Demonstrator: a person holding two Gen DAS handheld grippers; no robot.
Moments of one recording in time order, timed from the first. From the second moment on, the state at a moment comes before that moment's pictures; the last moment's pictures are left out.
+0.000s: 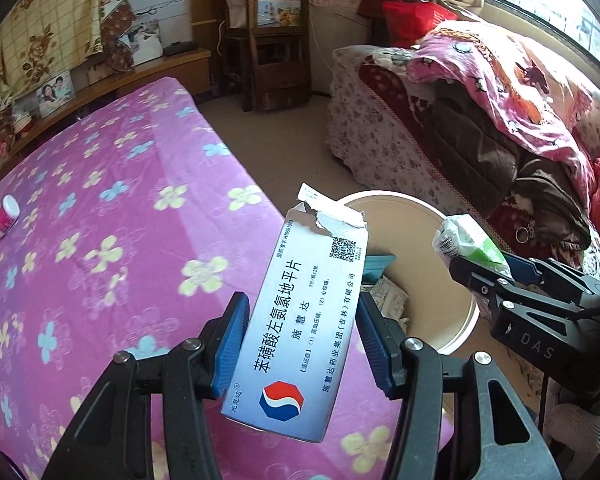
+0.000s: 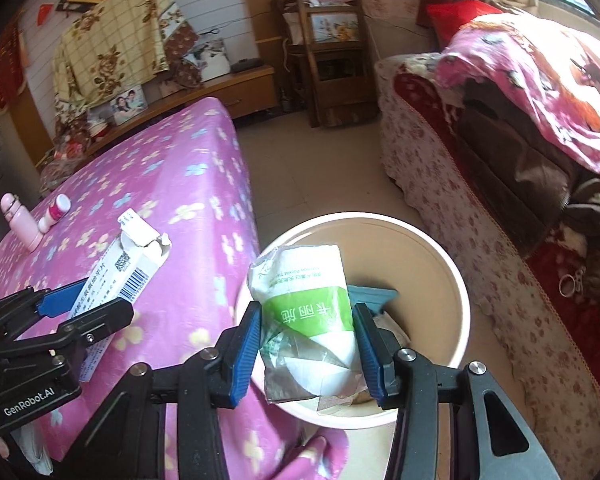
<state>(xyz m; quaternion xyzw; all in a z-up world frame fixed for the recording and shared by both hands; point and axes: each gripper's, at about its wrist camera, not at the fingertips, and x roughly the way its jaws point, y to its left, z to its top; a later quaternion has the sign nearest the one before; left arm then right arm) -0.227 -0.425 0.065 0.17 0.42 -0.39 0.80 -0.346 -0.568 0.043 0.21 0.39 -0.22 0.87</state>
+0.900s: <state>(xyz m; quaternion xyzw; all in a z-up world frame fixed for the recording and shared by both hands) -0.238 -0.497 0.032 0.20 0.44 -0.41 0.77 -0.370 -0.625 -0.001 0.25 0.40 -0.26 0.84</state>
